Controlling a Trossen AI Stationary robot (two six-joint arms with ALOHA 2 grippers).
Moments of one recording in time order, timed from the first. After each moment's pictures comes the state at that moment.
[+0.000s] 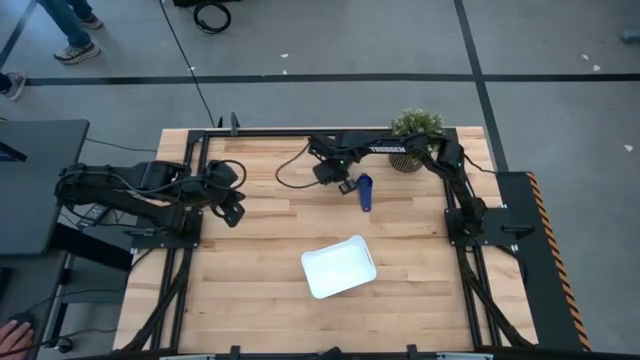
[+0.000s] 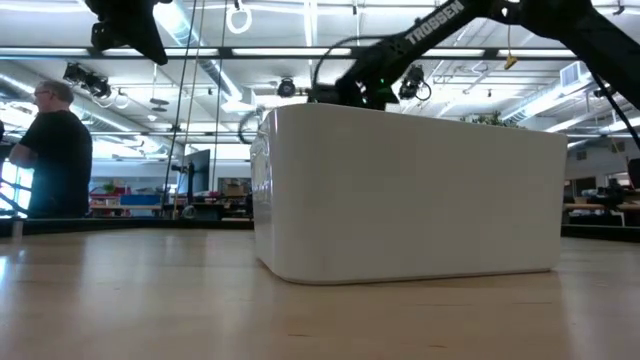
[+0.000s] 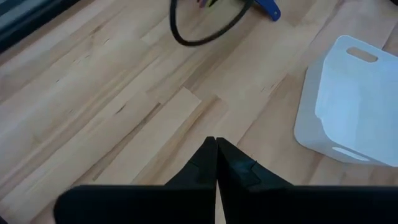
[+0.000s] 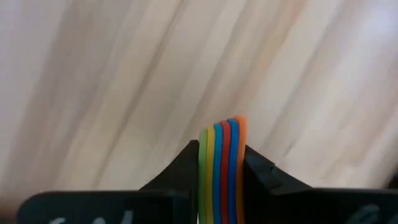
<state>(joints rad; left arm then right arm) -0.11 0.94 1.06 -1.06 -0.35 -0.74 -0.39 2.14 1.67 -0.84 0.05 -0.86</state>
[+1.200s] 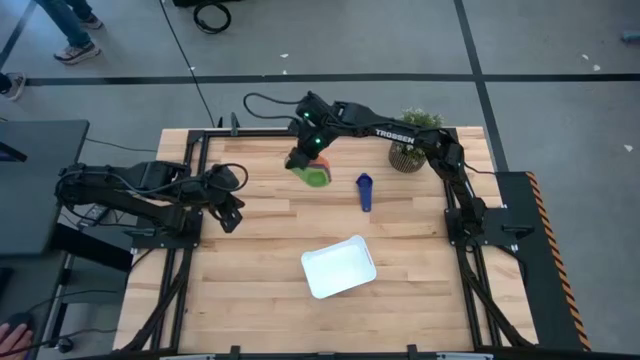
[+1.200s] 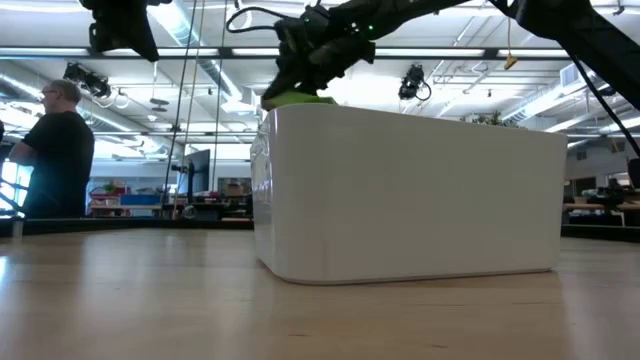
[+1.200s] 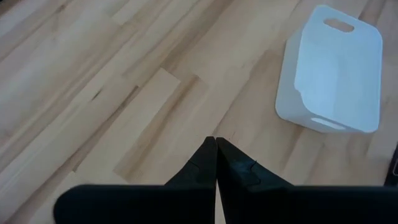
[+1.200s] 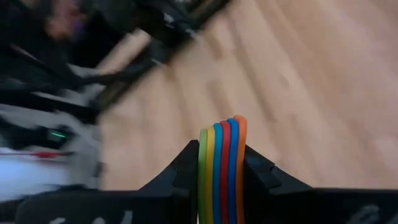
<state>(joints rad) -0.11 0.94 1.06 -1.06 -0.23 -0.69 -0.39 2.14 2.08 -0.74 -0.60 0.38</state>
